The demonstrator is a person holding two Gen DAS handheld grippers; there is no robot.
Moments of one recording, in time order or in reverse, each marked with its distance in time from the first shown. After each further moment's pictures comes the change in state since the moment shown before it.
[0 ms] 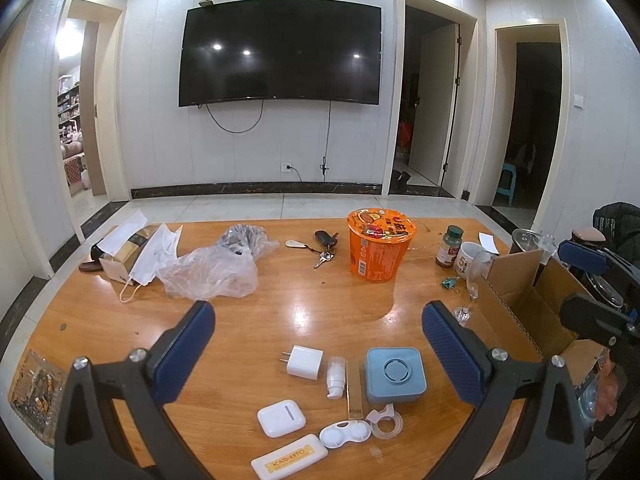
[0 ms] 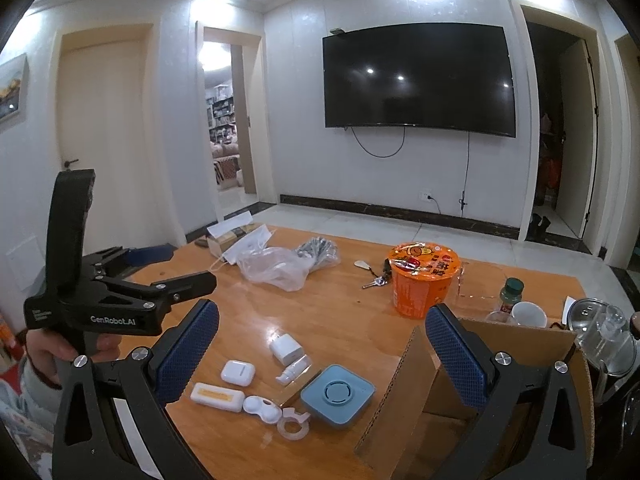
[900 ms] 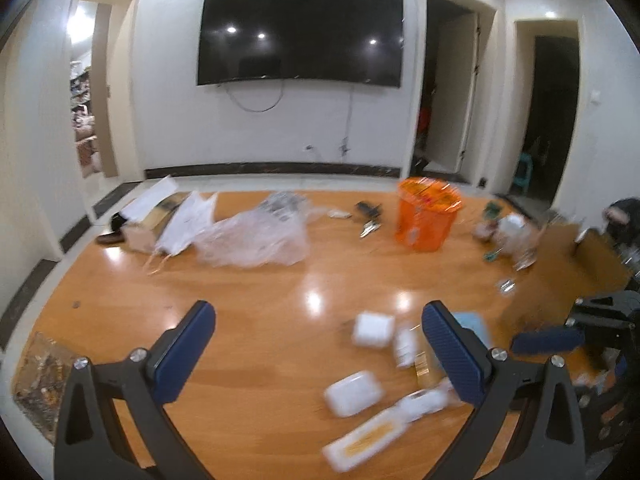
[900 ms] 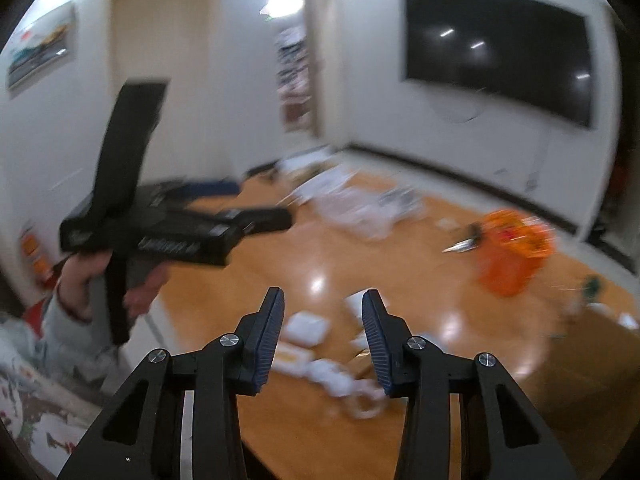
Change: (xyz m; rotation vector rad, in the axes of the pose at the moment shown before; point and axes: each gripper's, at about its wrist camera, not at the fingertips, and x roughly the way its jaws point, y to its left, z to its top) left arm 0.022 0.087 -0.047 -0.017 0.076 0.065; right arm 0.087 0.079 -0.038 -0.163 0.273 0.311
